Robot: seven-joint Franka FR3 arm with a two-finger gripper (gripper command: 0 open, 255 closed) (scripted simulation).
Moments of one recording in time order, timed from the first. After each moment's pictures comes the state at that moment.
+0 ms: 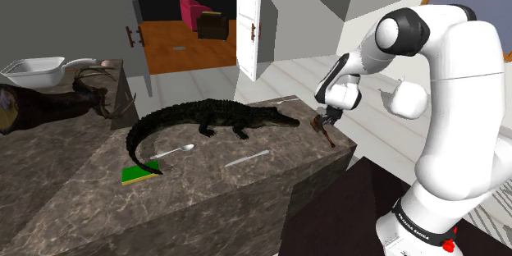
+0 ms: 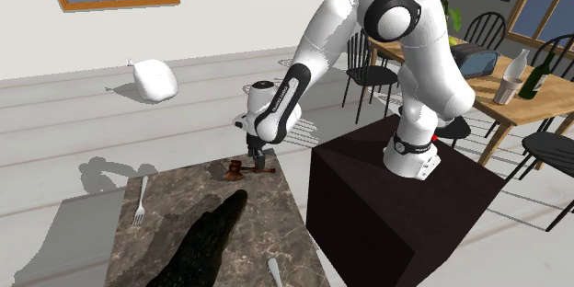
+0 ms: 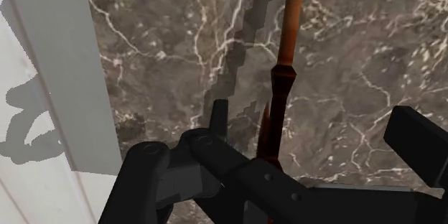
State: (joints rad) arm -0.27 0.53 -0.22 -2.23 0.55 2.87 -0.82
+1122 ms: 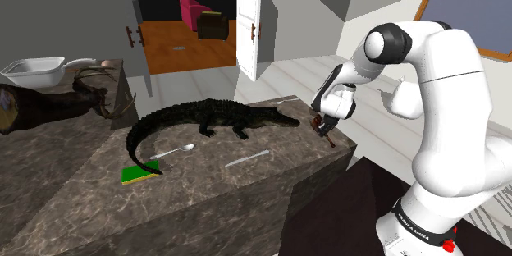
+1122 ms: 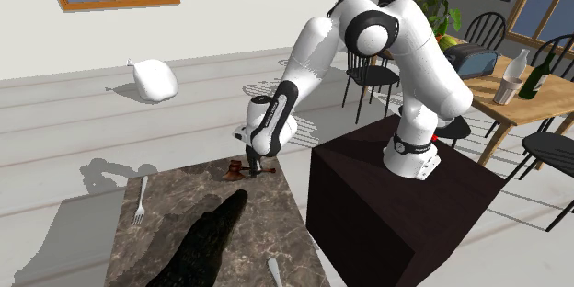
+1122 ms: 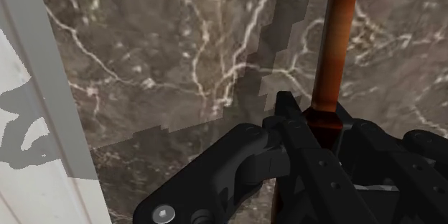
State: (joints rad) arm -0.36 0.69 -0.13 -2.13 0.61 2.94 -0.89
